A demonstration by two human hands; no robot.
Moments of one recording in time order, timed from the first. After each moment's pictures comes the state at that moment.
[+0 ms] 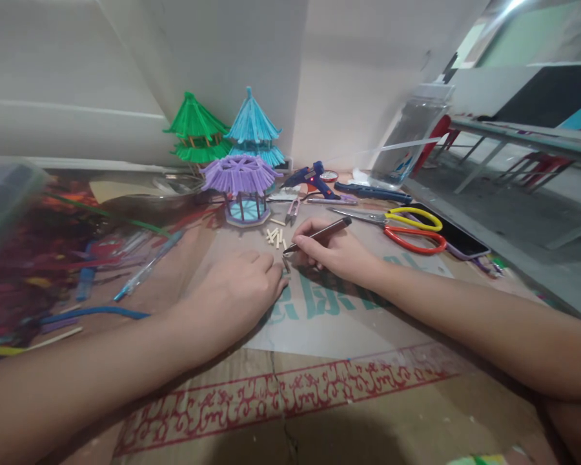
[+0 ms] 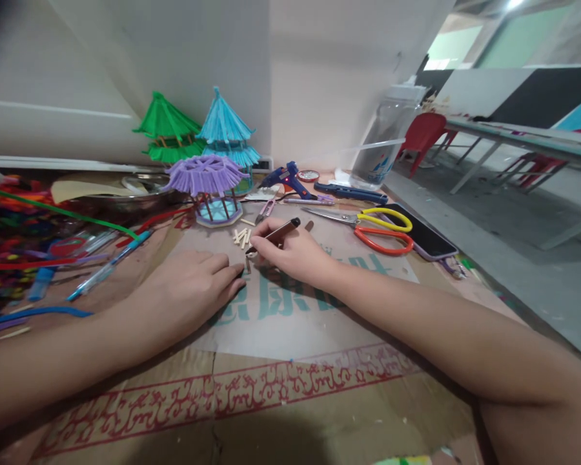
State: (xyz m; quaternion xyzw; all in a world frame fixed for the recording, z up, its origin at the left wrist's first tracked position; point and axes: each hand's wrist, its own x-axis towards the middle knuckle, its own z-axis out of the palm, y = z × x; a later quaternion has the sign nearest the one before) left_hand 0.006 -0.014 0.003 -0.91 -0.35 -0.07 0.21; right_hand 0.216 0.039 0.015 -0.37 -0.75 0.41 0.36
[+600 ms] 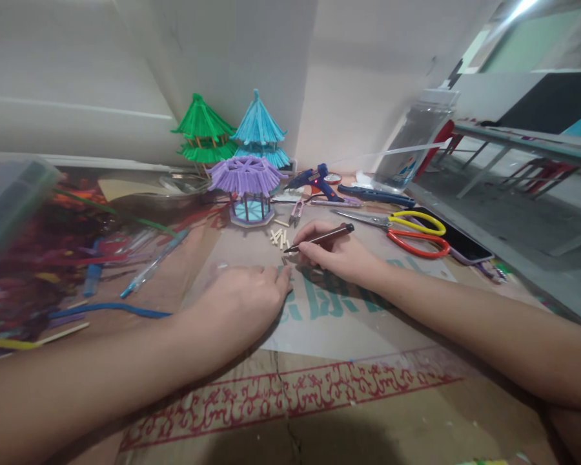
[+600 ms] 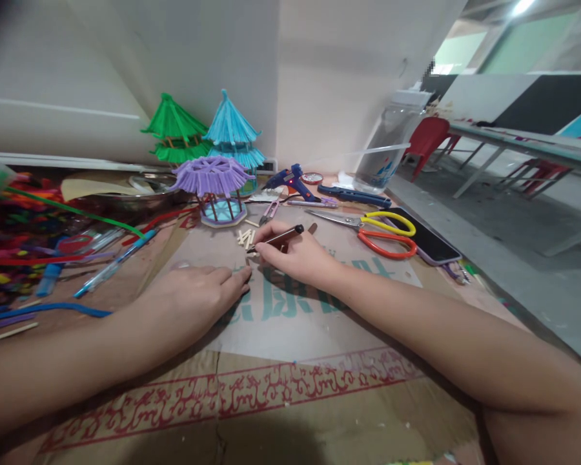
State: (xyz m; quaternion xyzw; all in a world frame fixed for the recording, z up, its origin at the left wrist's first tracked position) left_hand 0.019 -0.033 0.033 -0.89 -0.42 0.11 0.10; right_hand 0.218 0.039 0.017 -0.37 -0.77 0.39 0.33
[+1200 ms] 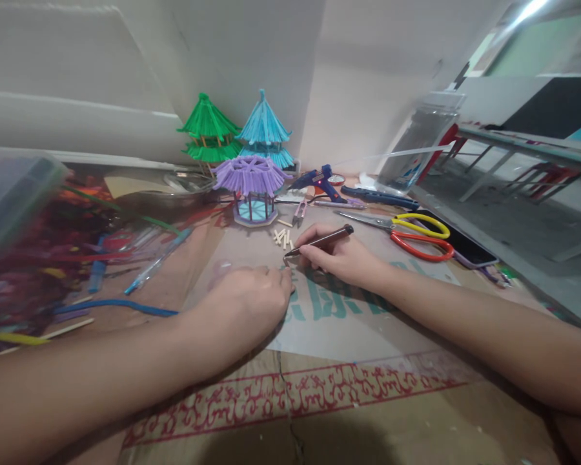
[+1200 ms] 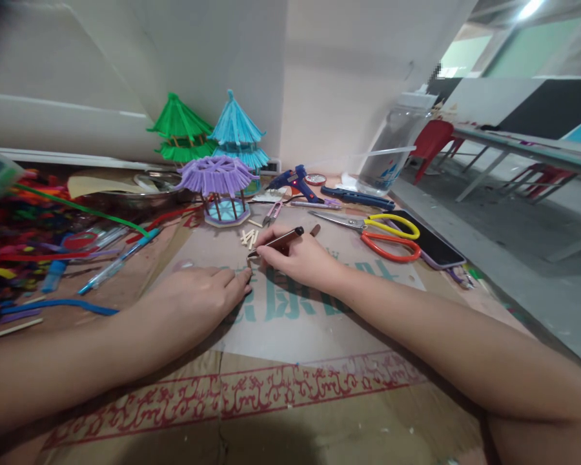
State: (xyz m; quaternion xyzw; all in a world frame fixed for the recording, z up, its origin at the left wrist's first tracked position) left_hand 0.025 -0.037 0.039 -0.89 -0.43 0.13 0.08; right_hand 0.216 0.038 0.015 -0.37 -0.77 0.42 0.30
